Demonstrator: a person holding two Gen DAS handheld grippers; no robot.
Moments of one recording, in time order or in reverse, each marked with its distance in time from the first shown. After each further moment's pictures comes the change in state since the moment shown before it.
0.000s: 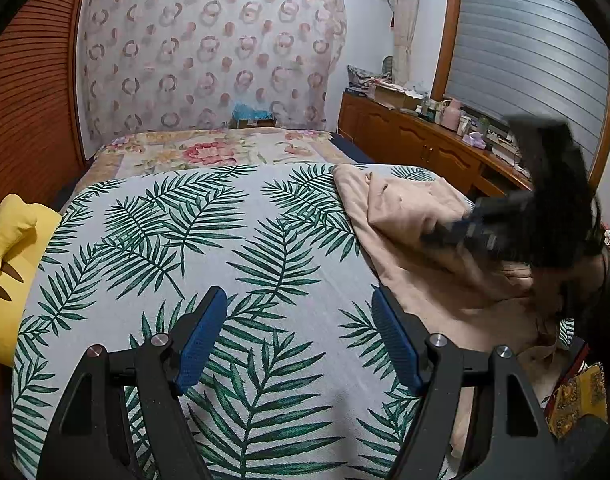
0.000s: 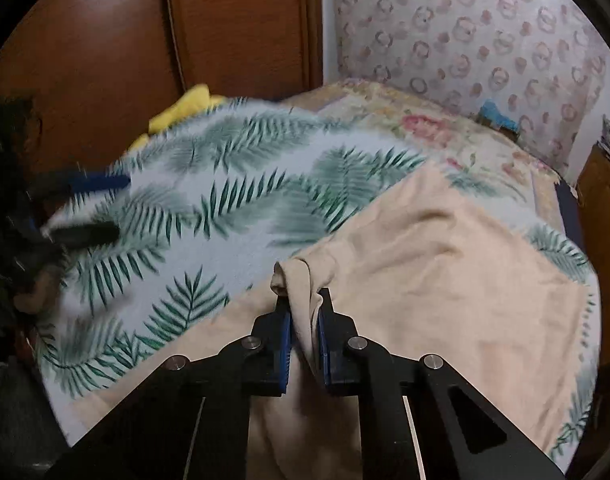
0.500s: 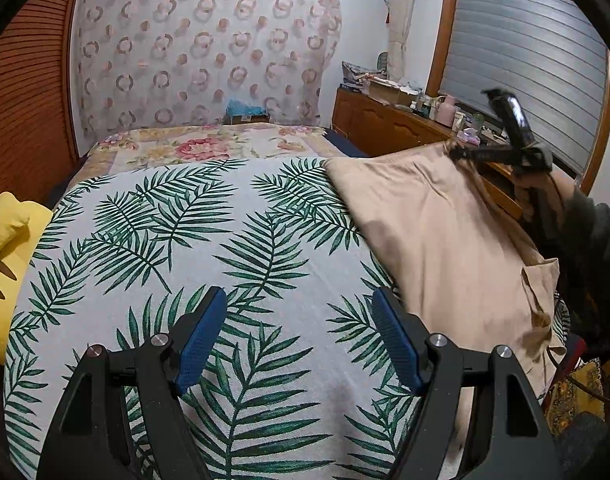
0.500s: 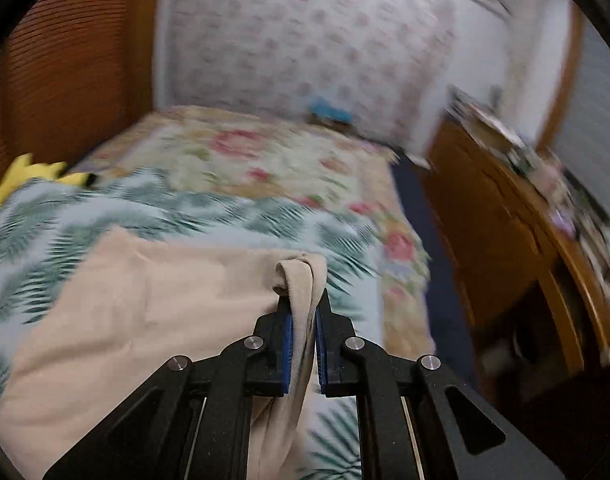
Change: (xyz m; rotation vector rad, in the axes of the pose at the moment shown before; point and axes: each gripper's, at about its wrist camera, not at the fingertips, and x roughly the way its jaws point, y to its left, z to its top) left arm 0.003 -0.006 -0.002 0.004 0.018 -0.020; right arm -0.027 -0.173 0.004 0.259 0.002 -0.548
